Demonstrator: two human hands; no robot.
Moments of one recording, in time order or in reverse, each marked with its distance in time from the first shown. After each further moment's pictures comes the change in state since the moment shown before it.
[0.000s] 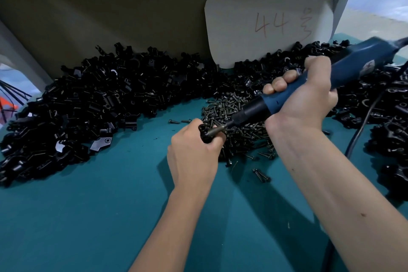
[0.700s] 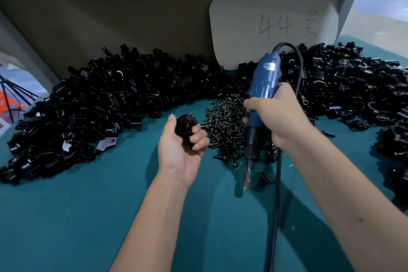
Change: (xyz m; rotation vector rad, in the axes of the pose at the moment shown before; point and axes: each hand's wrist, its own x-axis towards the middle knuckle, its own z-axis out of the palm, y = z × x) left_hand 0.025 -0.008 -0.022 -1.640 -0.273 -0.807; right_hand 0.015 0.012 -0.022 -1.012 -0.312 0.237
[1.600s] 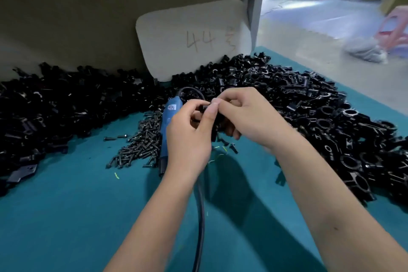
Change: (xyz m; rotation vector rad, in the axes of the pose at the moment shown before) left_hand -0.037 -0.097 0.104 1.129 -0.292 0.640; right_hand -0.041 -0.032 -0.114 -0.556 -0.080 -0.313
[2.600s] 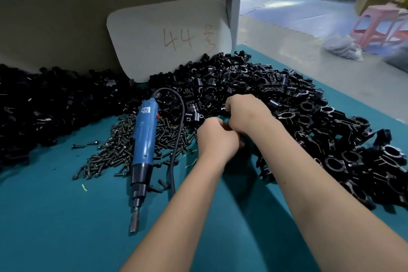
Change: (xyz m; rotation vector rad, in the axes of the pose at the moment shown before) left_hand 0.009 -0.003 0.101 0.093 -0.281 -0.551; right_hand 0.051 0.066 -0.029 -0.816 -0.071 0.239
